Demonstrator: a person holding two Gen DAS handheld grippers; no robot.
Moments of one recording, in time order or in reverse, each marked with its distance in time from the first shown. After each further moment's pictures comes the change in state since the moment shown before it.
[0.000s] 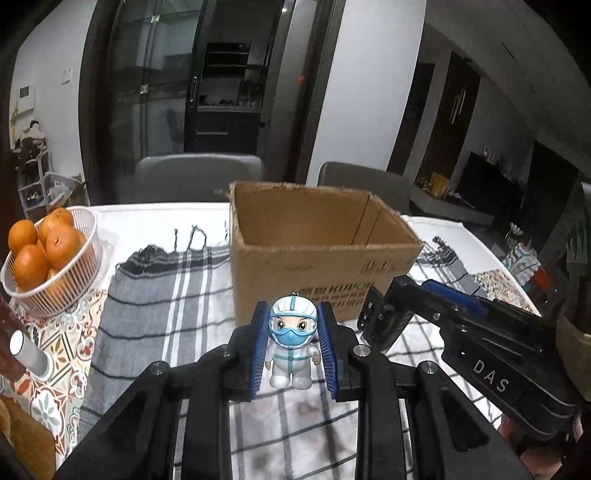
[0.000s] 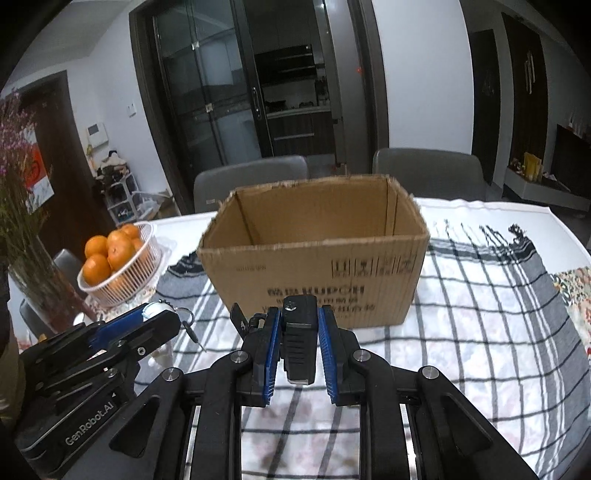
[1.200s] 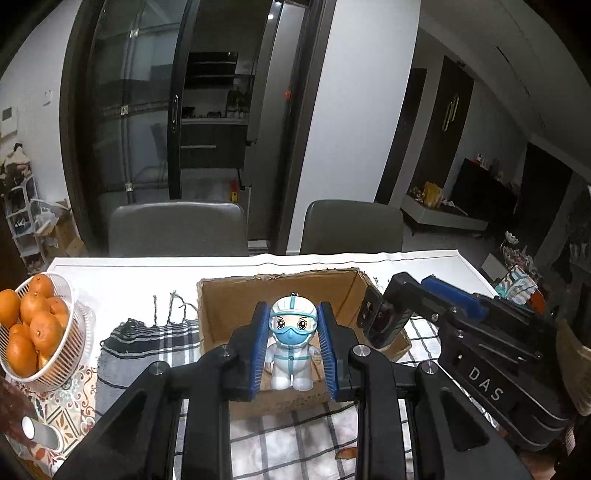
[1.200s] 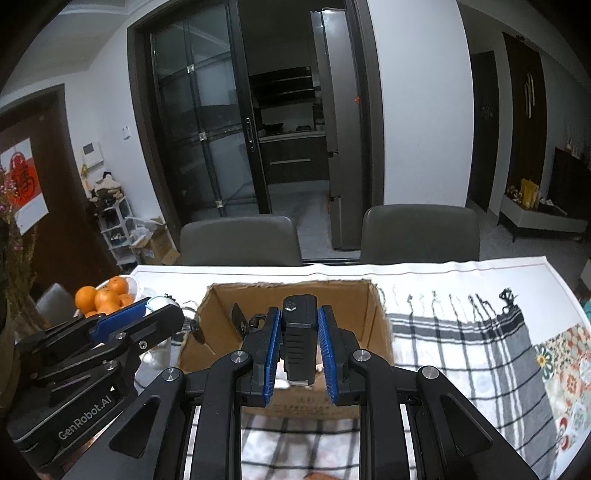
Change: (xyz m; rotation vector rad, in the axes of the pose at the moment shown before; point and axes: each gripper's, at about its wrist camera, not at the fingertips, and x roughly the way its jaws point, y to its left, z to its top) left arm 0.043 -0.016 0.117 0.026 -0.007 -0.026; right arm 0.008 -0.022 0.118 -0.030 -0.068 -0.033
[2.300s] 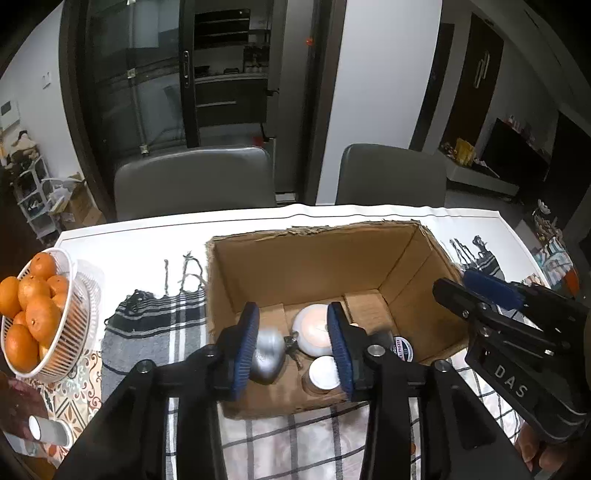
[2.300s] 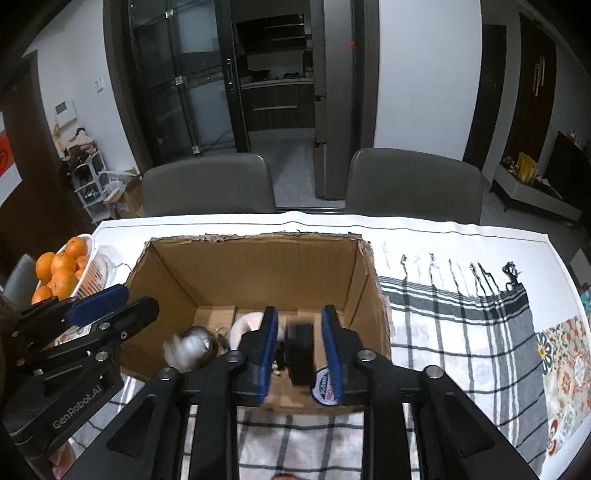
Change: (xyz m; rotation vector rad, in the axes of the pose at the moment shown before) left arm 0.068 0.014 -0.010 0.012 0.181 0.124; right arm 0.086 -0.023 -0.009 -0.014 0.222 -0.069
